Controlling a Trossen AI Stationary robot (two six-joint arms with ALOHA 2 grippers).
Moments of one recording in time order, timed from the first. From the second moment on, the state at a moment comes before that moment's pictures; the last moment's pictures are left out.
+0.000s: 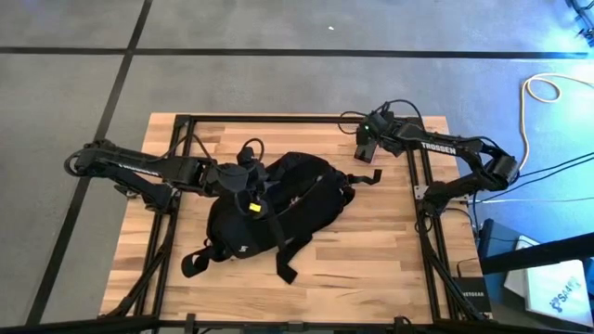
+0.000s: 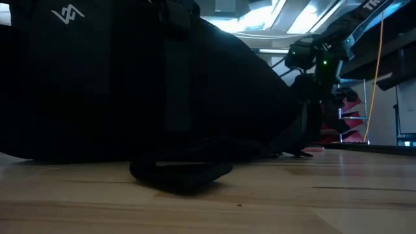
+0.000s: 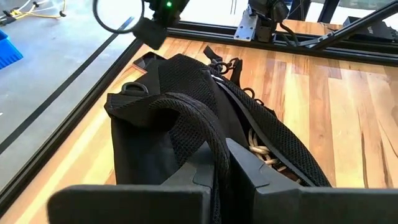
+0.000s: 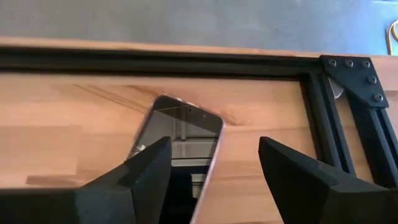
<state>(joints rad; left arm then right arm) -0.16 1.29 1.17 -0.44 -0.47 -0.20 -0.70 1.38 0.75 -0.49 0.57 0.73</state>
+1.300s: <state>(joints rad) -0.16 1.29 1.17 -0.44 -0.47 -0.20 -0.72 1.66 0.69 -0.15 0.38 0.96</state>
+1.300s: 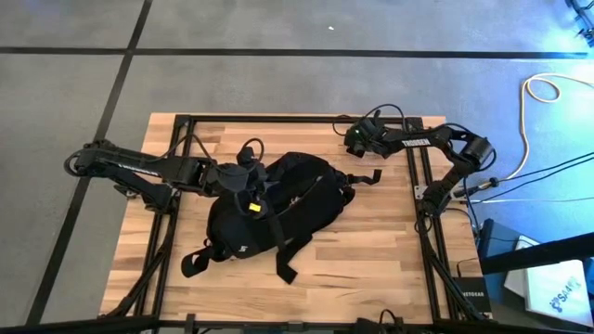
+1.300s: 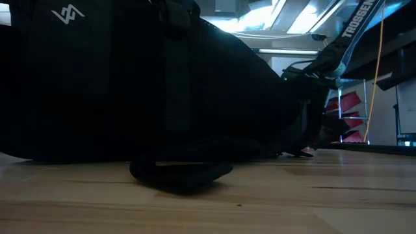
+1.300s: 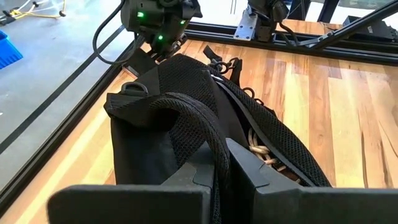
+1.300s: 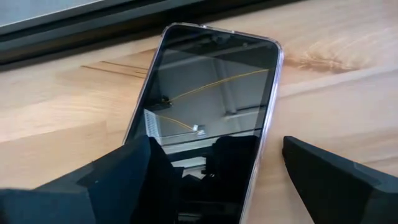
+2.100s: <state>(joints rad) -0.16 1.29 1.17 -0.44 -0.47 -0.20 -0.54 1.50 0.68 -0.64 0.52 1.08</state>
